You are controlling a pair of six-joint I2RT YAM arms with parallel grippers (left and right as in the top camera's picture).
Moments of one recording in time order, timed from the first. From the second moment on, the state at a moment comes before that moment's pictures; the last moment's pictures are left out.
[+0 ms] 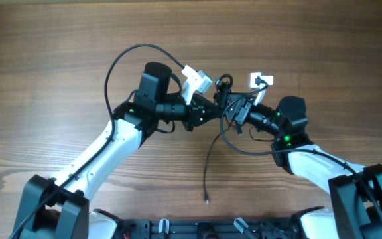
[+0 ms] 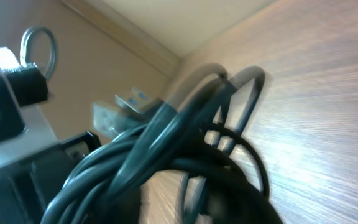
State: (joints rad) left arm -0.45 1.51 0.91 -0.07 0.95 -0.13; right arm 0.27 1.52 0.44 0.94 -0.73 0.82
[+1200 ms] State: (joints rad) left arm -0.44 1.52 0.91 -0.16 1.10 -0.02; right arm 0.03 1.52 0.45 1.10 -1.17 1.35
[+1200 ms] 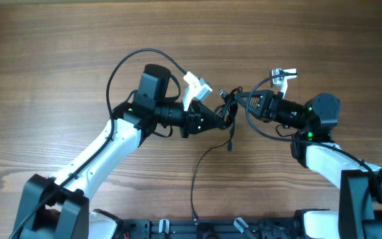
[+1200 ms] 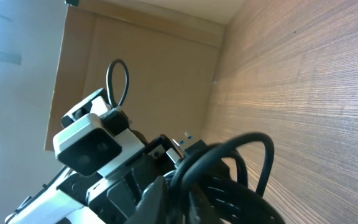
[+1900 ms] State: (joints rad) left arm -0.65 1.52 0.91 -0.14 0.41 -0.32; right arm 0.03 1.52 0.45 0.64 -1.13 0.73
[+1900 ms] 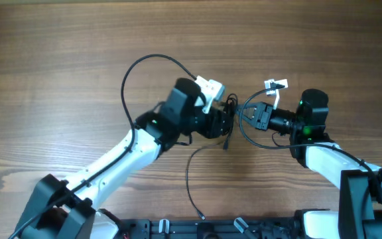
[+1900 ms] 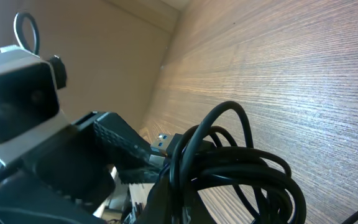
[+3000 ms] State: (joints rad) left arm -0.65 1.63 0.94 -0.19 0.20 -0.48; right arm -0.04 1.53 0.44 0.90 -1.31 0.77
